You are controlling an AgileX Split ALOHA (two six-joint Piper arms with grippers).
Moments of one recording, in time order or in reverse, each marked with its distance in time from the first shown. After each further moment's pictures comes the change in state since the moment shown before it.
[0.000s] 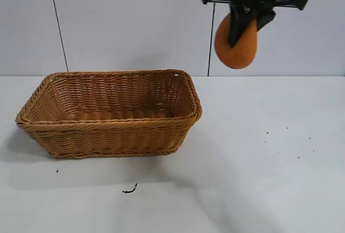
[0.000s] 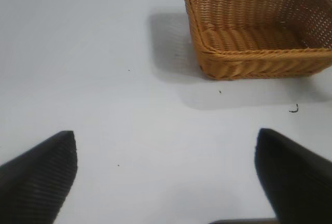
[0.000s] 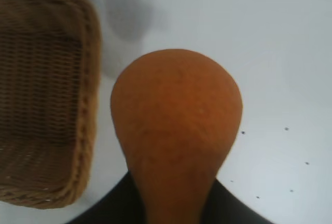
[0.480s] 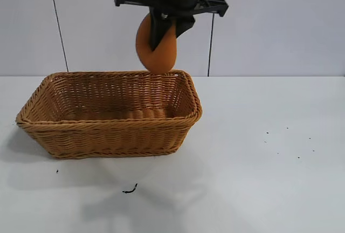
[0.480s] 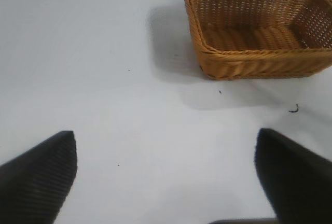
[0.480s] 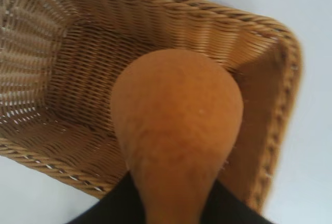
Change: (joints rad) left arm 0.000 0.000 0.000 0.000 0.000 0.000; right arm 0.124 0.189 -0.001 0.003 -0.243 0.104
